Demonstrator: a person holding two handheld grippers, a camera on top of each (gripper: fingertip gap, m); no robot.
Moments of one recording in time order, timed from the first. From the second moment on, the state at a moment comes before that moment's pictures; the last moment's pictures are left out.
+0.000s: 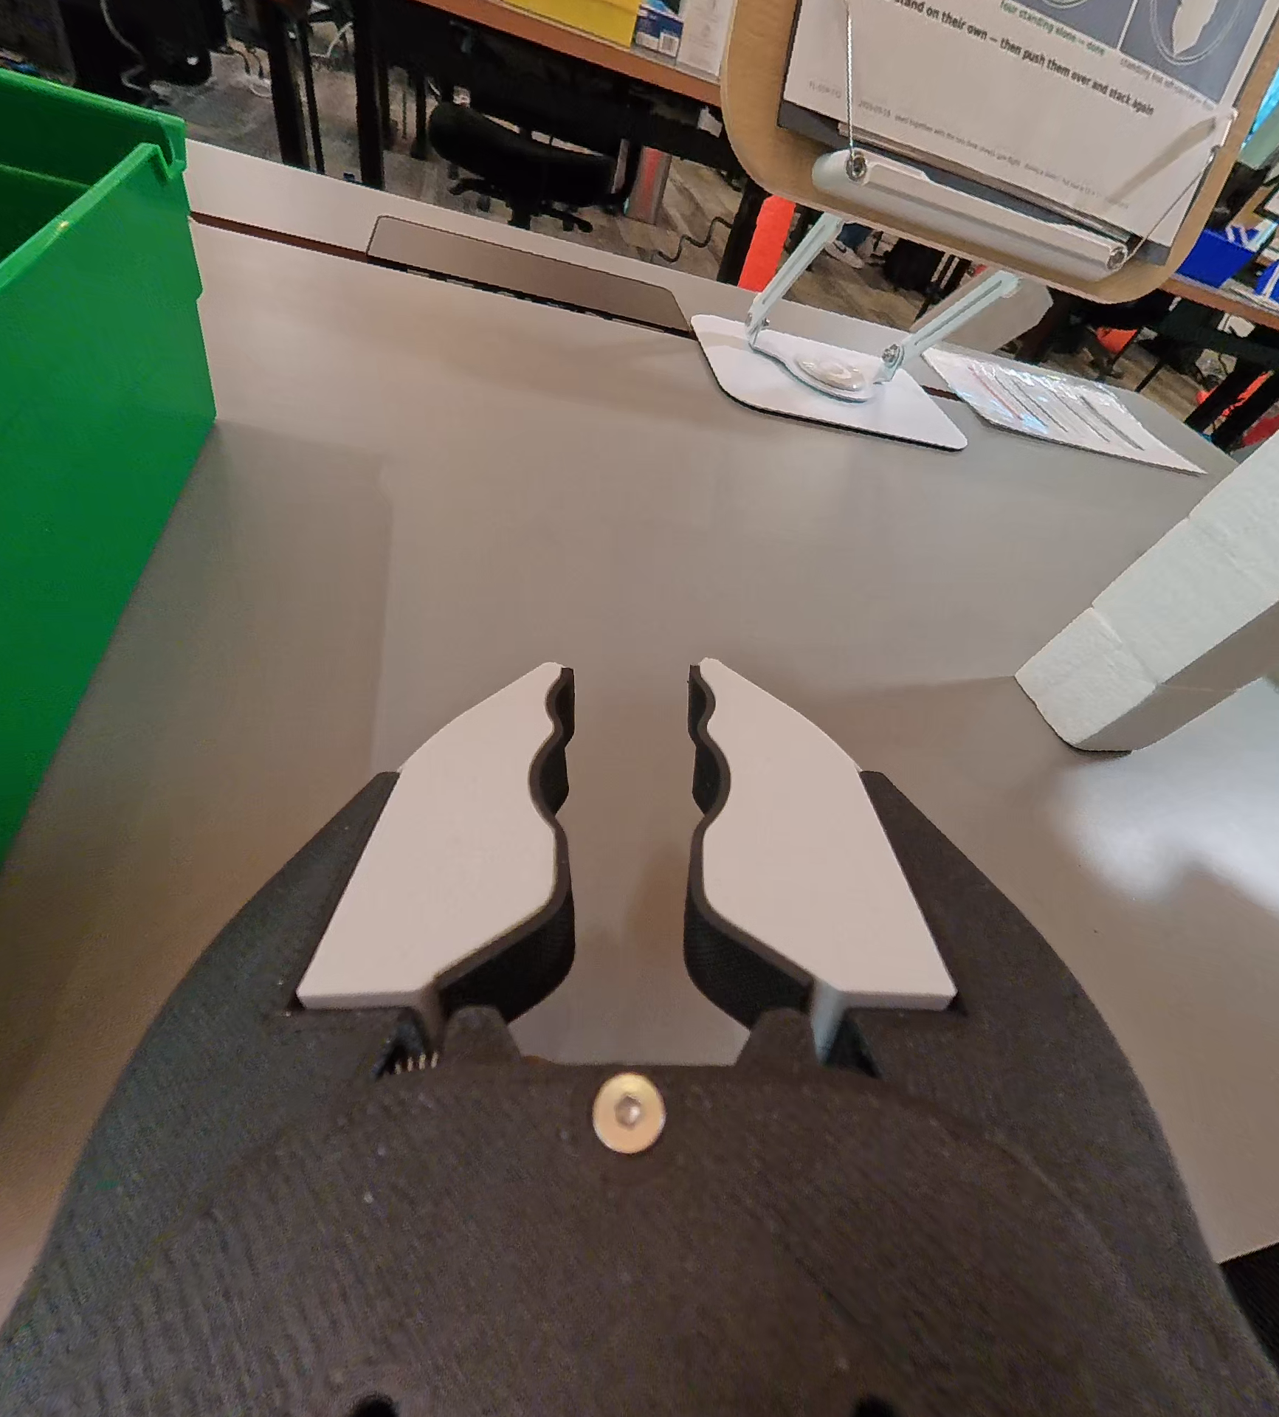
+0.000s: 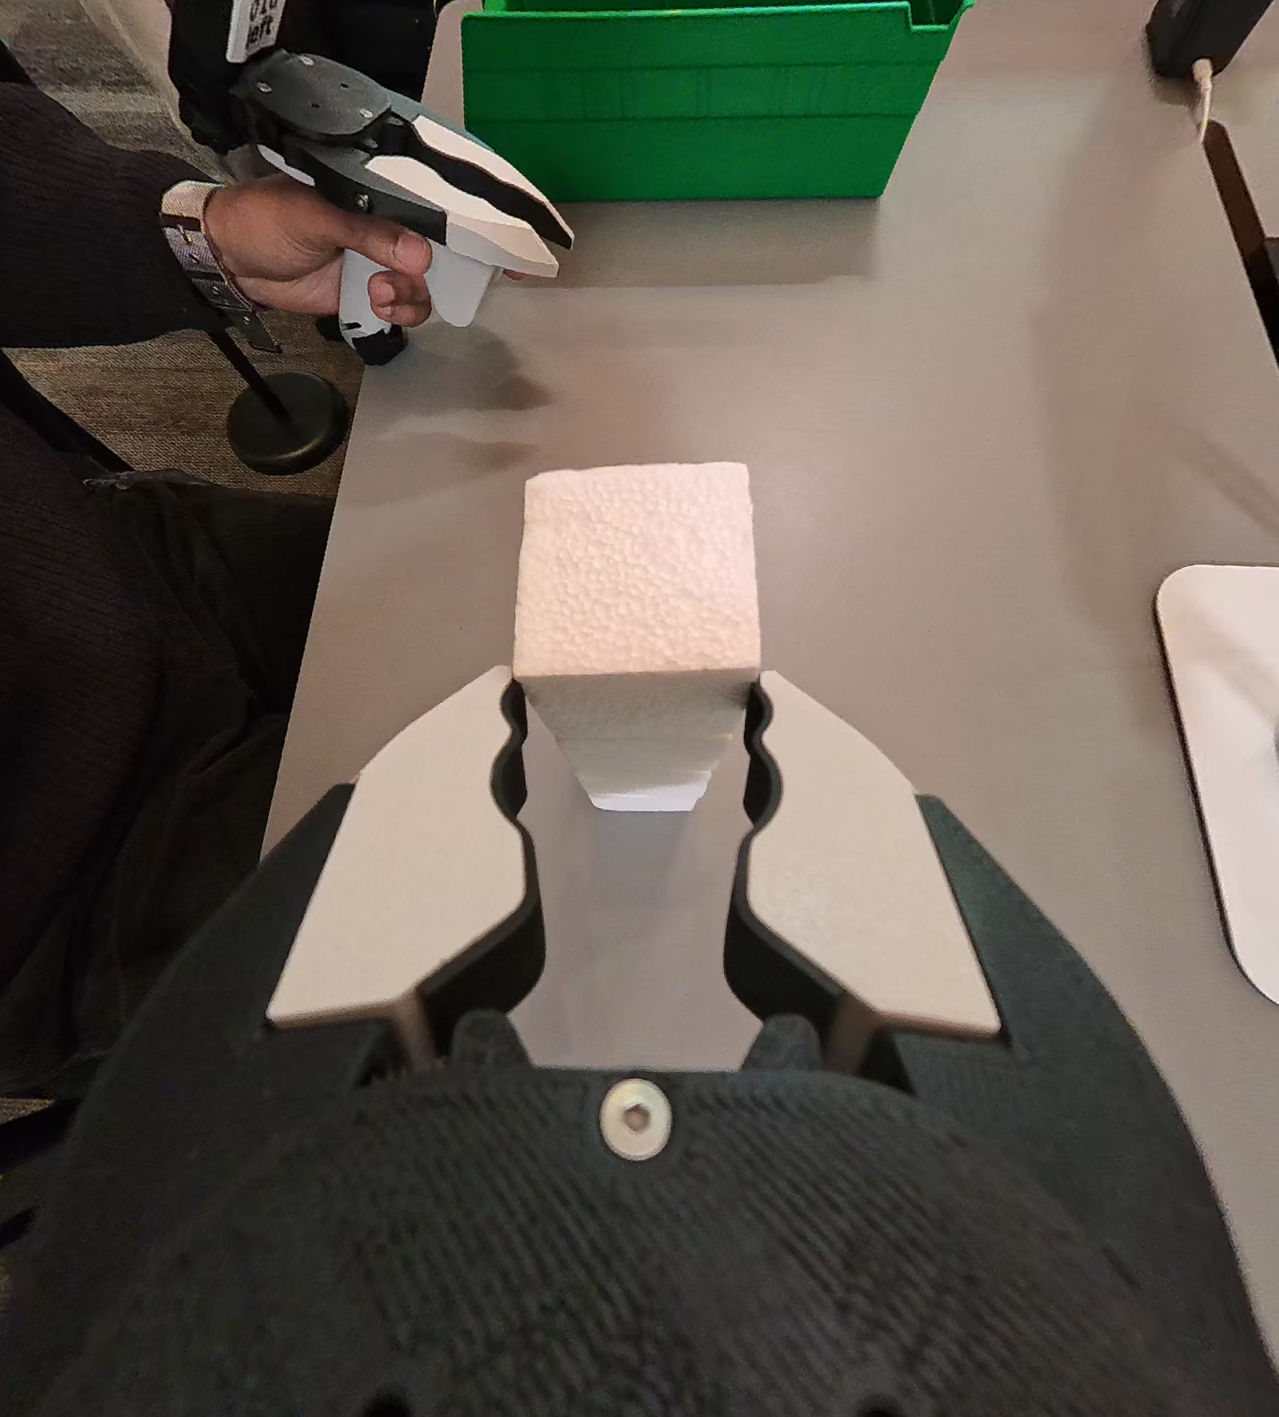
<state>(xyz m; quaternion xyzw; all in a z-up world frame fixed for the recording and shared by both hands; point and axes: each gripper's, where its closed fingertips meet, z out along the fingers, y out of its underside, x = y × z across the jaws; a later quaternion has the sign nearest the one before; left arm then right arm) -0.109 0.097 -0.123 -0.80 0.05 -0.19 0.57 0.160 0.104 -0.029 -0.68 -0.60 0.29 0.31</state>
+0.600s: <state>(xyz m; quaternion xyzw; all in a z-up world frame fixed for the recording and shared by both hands) -0.107 0.097 -0.123 -0.80 0.05 -0.19 0.56 0.162 0.105 -0.032 -0.68 -0.61 0.26 0.32</state>
